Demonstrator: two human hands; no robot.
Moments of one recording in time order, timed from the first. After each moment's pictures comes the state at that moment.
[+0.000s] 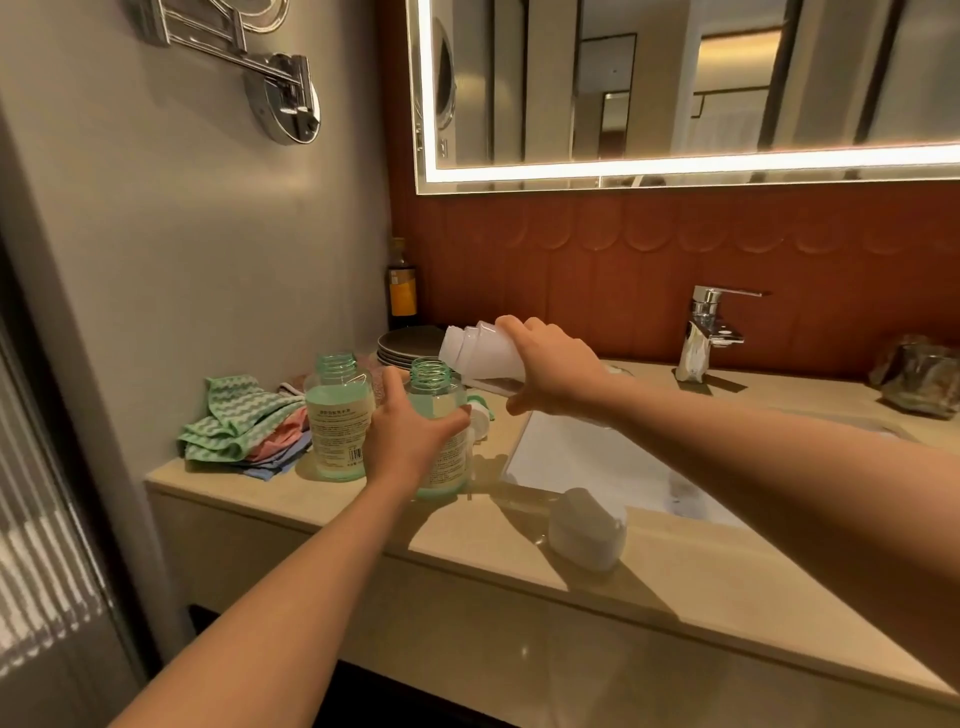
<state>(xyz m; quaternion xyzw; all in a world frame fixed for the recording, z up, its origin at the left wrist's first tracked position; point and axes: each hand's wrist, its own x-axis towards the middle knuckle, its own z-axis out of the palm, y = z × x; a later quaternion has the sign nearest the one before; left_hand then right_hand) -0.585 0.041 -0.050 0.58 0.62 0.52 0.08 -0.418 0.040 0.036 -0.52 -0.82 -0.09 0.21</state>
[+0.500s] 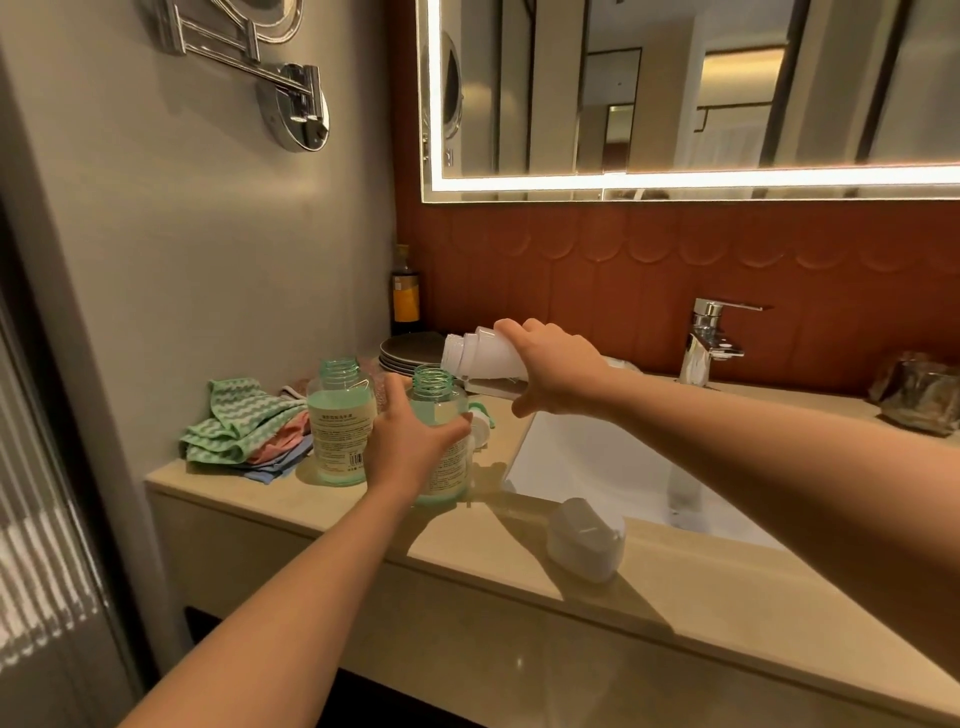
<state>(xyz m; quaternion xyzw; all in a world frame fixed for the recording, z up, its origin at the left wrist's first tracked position) -0.585 0.041 -0.050 0.57 0.63 0.52 0.08 -0.418 0.039 0.049 -0.51 -0.83 -0.13 0.17</state>
